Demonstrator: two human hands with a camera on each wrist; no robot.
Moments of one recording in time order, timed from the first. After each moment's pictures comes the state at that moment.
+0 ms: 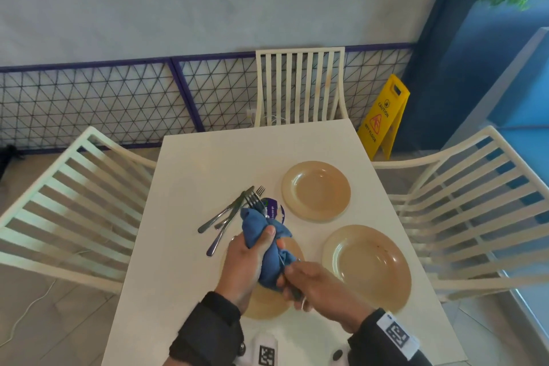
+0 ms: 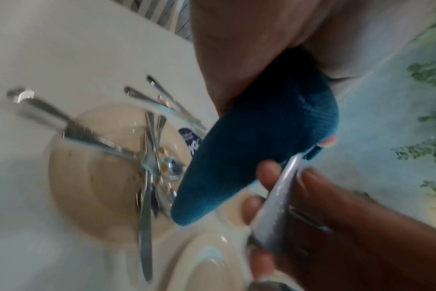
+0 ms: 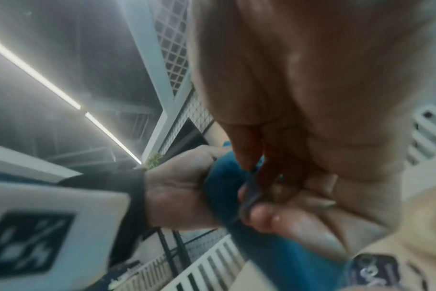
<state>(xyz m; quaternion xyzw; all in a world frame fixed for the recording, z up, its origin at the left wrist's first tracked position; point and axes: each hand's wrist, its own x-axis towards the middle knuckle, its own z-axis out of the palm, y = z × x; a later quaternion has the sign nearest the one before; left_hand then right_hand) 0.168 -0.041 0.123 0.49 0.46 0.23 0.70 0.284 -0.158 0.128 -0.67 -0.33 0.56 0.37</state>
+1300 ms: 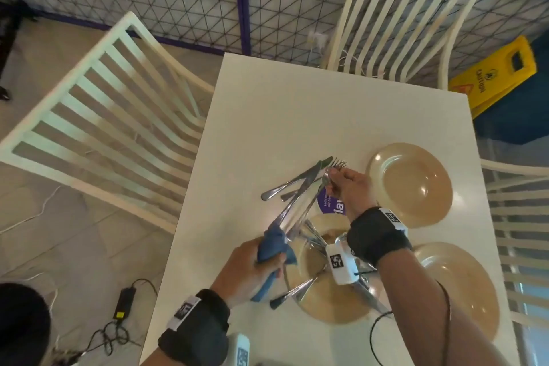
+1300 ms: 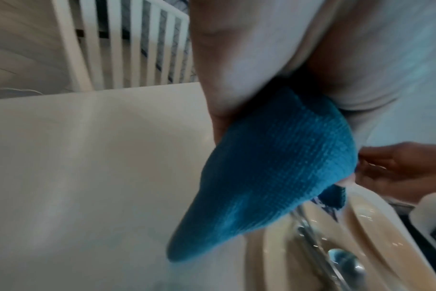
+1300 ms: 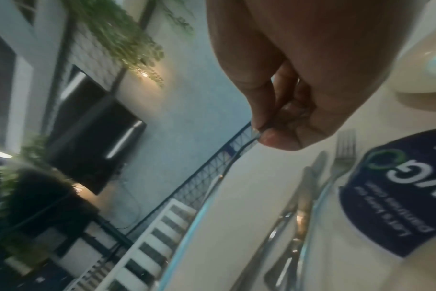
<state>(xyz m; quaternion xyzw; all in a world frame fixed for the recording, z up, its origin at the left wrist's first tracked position) 0.025 0.088 0.013 0.59 0.46 0.04 0.67 0.293 0.110 -0.002 -0.73 -0.12 0.45 0.50</state>
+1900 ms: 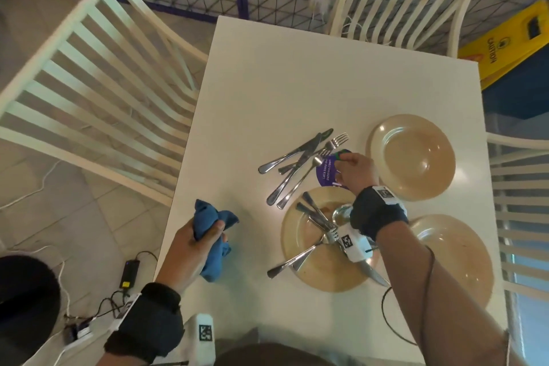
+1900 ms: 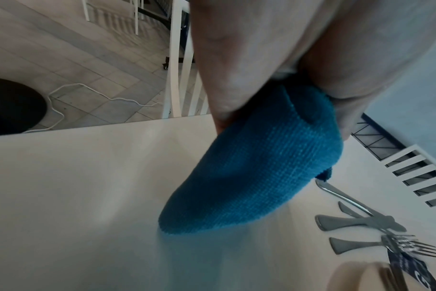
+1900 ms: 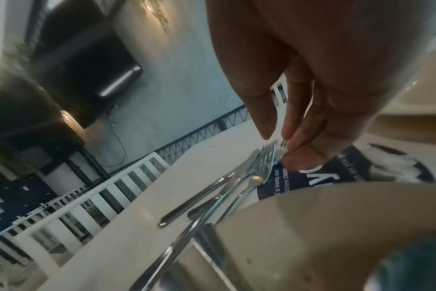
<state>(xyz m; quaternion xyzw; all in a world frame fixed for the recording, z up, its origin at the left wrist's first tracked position) -0.047 0.088 0.002 0.43 0.63 0.15 0.63 0.312 0.094 -0.033 -0.86 -0.14 0.39 0.31</state>
